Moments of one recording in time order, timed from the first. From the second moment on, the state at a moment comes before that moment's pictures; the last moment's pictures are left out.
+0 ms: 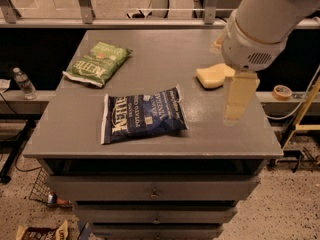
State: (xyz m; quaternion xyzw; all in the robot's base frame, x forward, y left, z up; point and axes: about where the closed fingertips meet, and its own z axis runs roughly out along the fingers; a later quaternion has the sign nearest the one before) arm 0.487 -0.125 0.947 -0.71 0.68 -0.06 0.15
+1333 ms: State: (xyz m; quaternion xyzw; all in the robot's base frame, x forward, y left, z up) arm 0.476 -0.013 0.898 -0.81 0.57 0.00 0.14
